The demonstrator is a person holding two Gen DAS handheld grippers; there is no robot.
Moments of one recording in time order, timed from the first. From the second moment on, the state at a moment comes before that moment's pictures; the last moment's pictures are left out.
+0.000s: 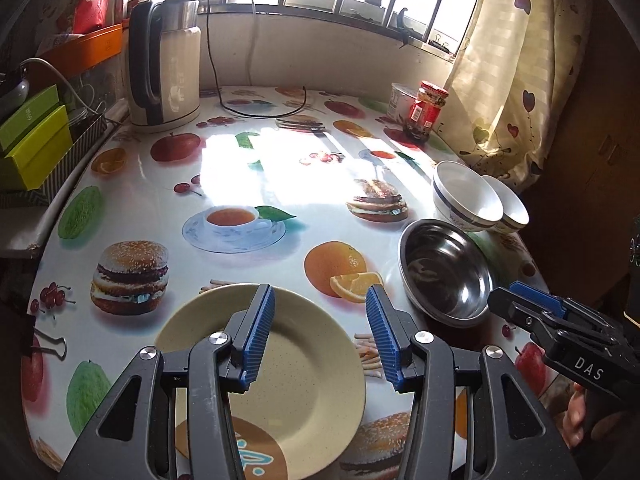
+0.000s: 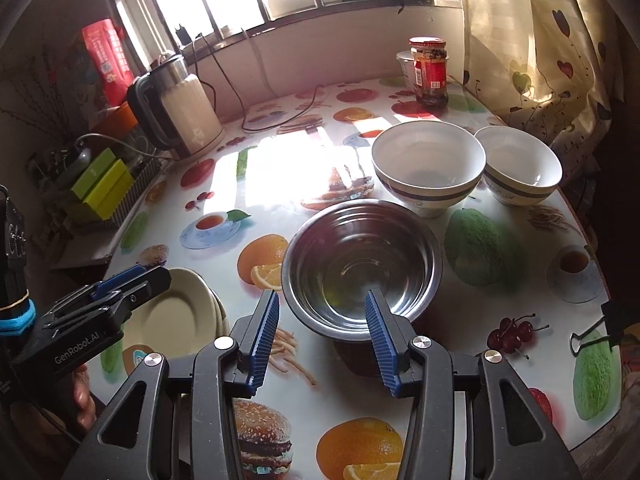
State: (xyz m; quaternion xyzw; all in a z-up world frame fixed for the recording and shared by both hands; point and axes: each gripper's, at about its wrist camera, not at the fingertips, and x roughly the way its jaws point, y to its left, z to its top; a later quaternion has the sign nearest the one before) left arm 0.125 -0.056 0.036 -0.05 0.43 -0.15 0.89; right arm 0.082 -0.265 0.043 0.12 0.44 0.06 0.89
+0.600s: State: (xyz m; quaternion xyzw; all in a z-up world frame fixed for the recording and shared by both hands) left arm 0.180 -0.129 0.014 -0.03 0.48 -0.20 0.85; right arm 0.104 -0.338 0.008 0.16 0.46 0.01 0.87
